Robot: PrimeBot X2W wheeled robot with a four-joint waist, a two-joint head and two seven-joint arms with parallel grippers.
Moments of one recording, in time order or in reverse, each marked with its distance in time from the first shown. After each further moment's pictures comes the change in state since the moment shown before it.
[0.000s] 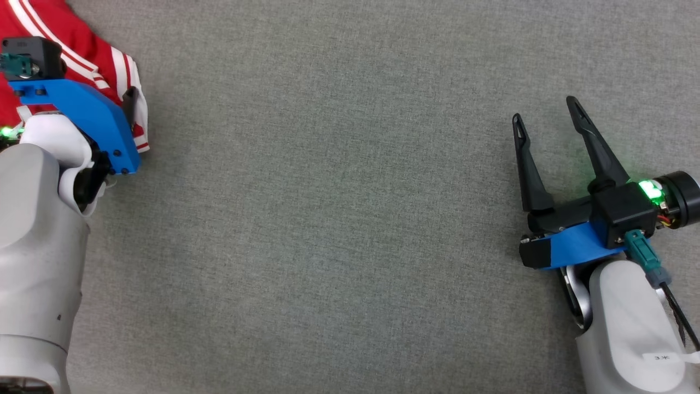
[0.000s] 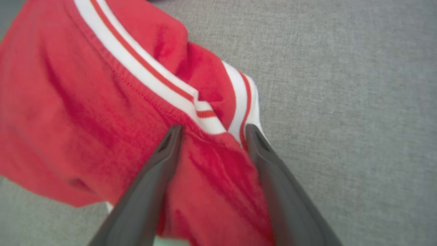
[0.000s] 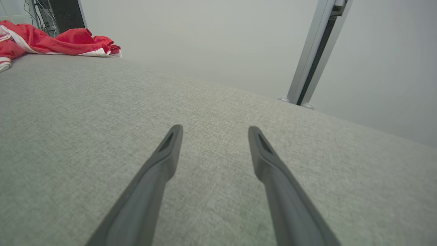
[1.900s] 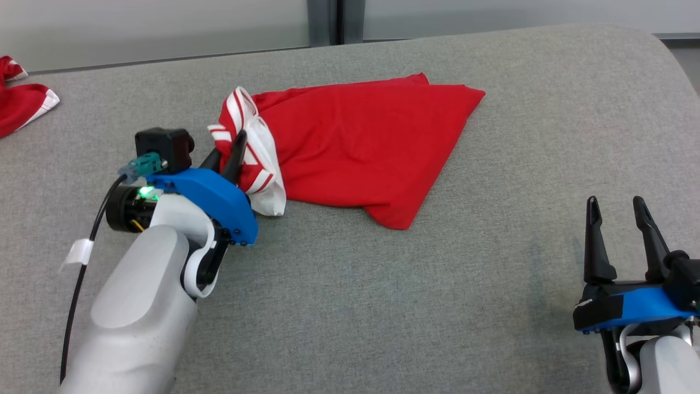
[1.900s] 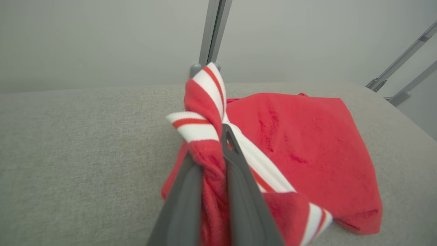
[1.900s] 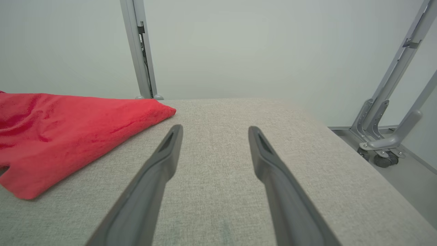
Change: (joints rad) left arm 0.267 -0.105 -0.231 -0.328 -0.193 0.057 -0.296; right arm 0.217 -0.004 -0.188 0.058 0.253 0.000 -0.005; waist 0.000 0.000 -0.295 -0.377
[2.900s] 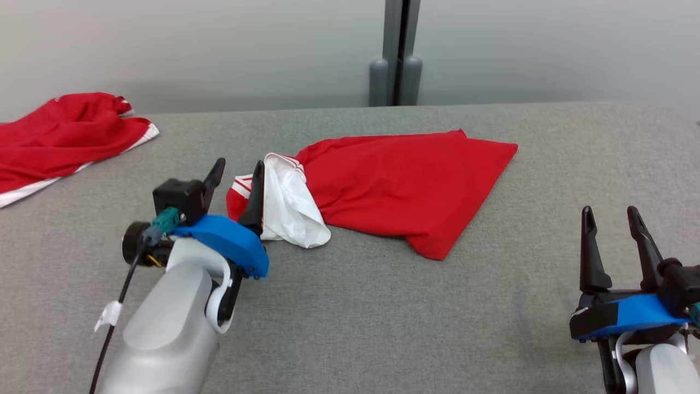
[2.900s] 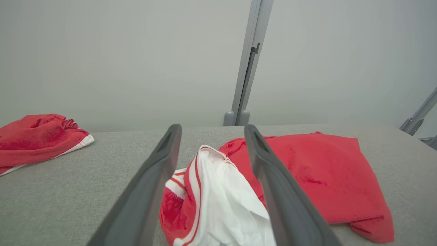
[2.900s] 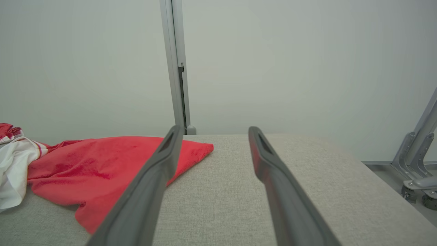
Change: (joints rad) left arm 0.033 -0.061 -0.021 0.219 0.069 0.002 -0.306; right arm 0.006 0.000 0.009 0.017 0.001 0.000 0.000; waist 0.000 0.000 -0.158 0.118
